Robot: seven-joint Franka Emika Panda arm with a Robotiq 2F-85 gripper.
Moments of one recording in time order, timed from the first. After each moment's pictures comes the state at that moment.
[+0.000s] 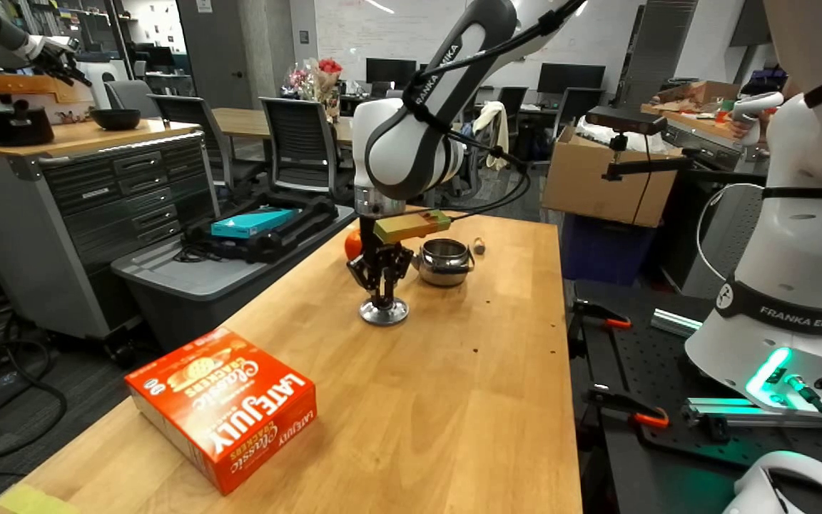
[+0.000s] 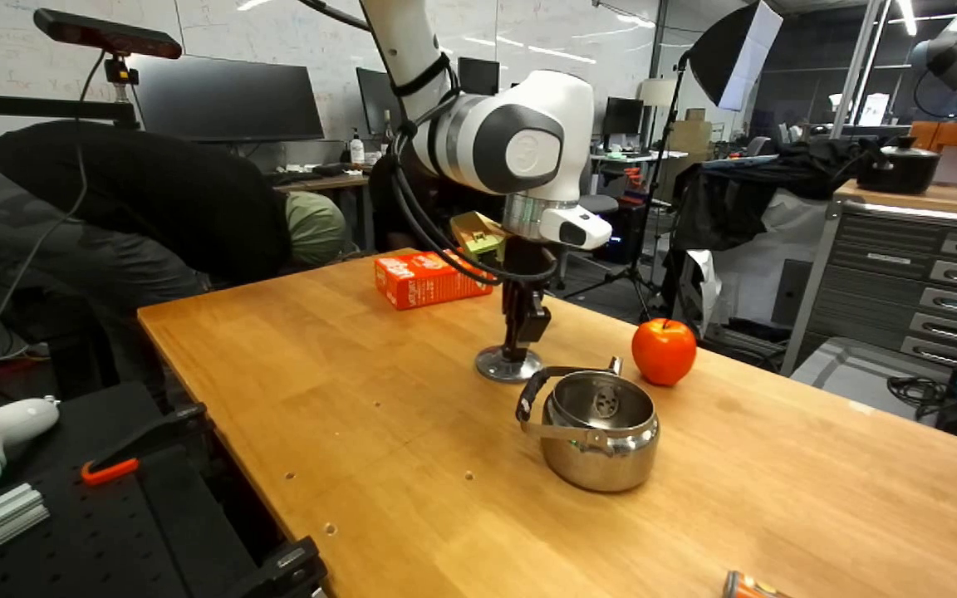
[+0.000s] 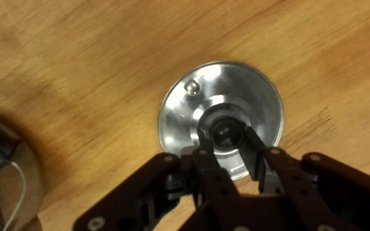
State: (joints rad) arm 0.04 0.57 -0.04 -2.03 0.16 2.55 0.43
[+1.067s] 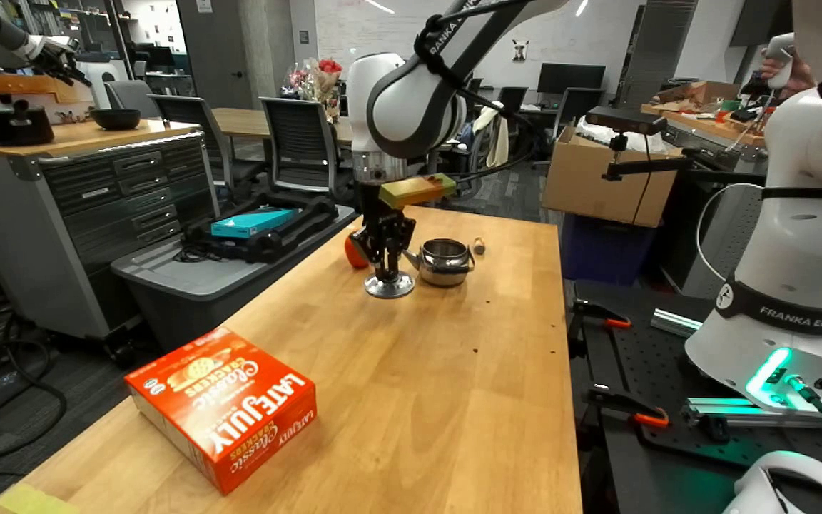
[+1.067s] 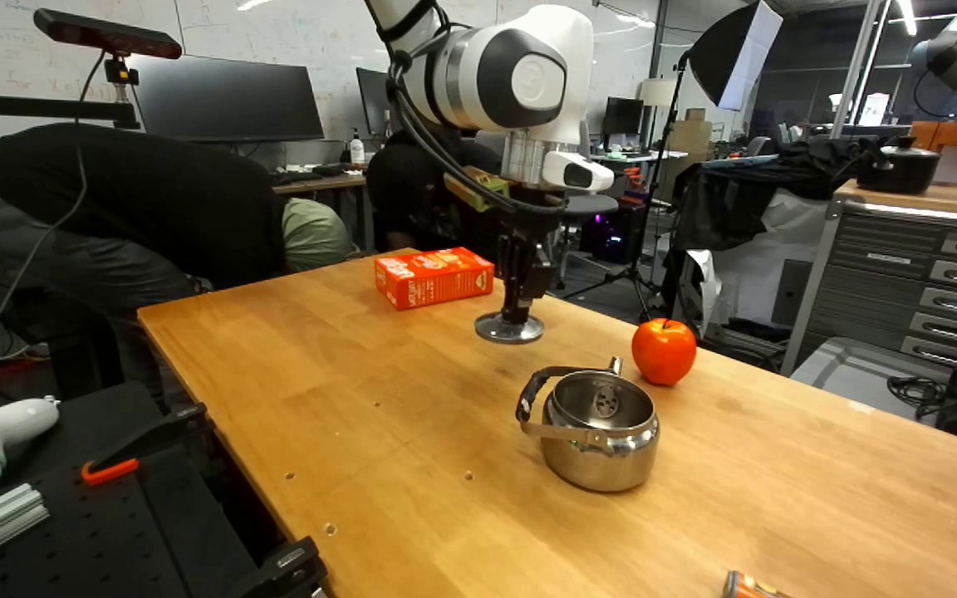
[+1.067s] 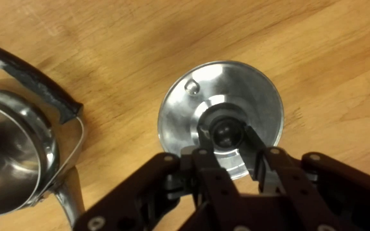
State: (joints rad) arm 0.07 0.43 -0.07 -2.05 0.09 2.41 0.41
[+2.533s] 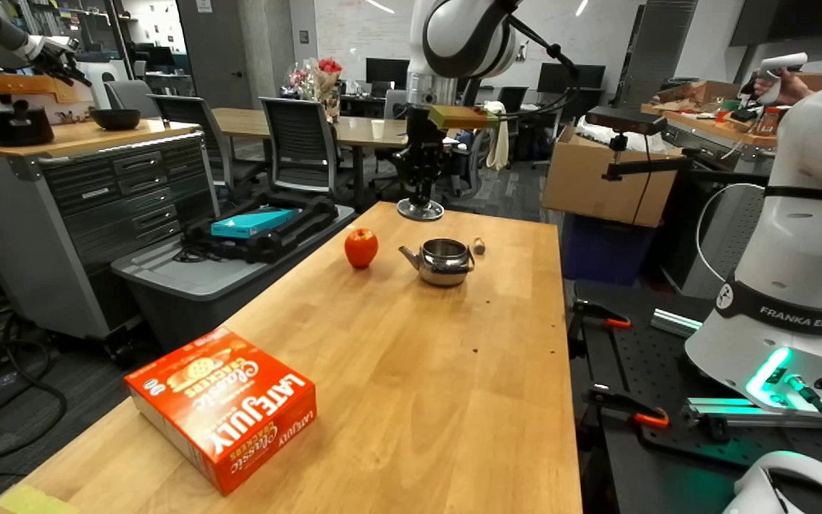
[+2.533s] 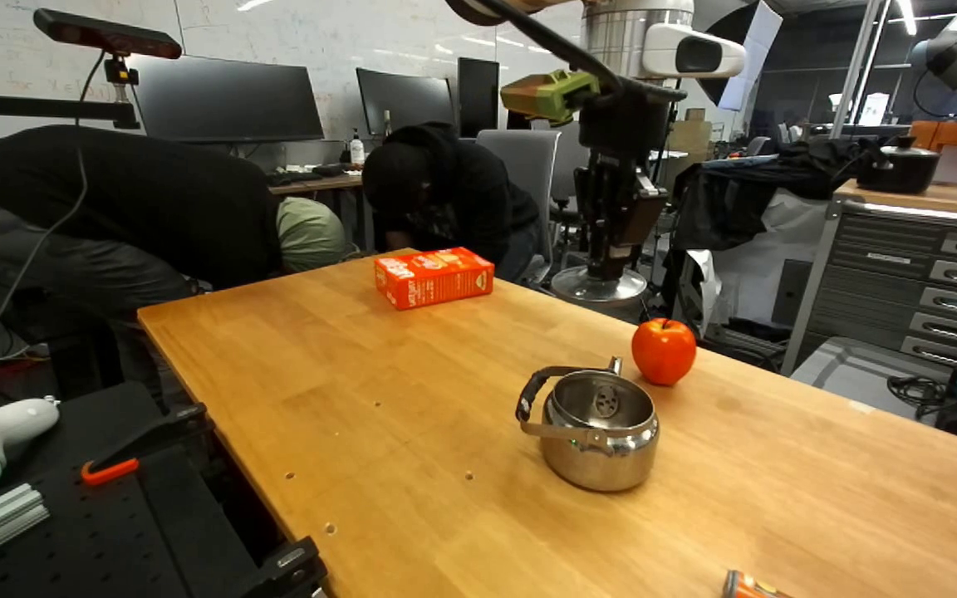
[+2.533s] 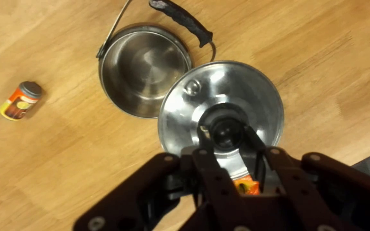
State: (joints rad) arm -0.09 0.17 -0.13 -2.17 0.05 2.40 0.29
